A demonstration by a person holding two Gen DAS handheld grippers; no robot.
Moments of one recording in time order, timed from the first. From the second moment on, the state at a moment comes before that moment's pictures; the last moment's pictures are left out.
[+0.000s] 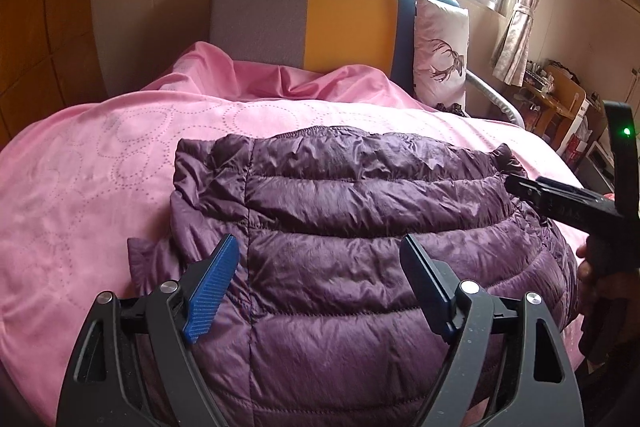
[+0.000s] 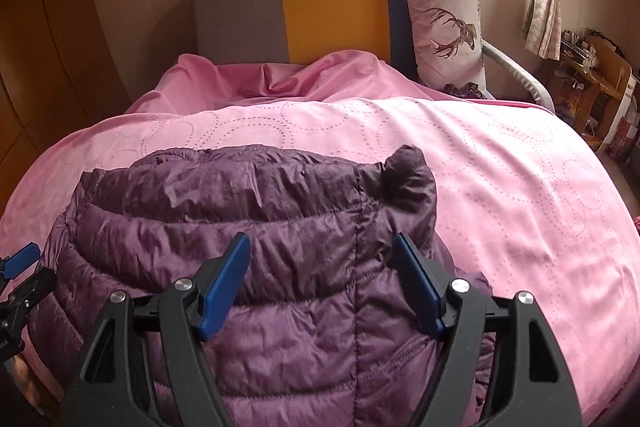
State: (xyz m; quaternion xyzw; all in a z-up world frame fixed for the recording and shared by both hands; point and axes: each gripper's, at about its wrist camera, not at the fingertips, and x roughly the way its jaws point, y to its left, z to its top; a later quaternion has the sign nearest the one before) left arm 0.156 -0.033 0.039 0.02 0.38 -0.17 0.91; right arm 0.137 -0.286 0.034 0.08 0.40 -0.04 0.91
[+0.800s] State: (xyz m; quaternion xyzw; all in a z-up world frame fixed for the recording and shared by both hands) left arm 0.262 -0.002 -0.030 -0.04 0.46 -0.14 0.88; right arm 0.226 -0.350 -0.044 0.14 0.48 -0.09 0.86
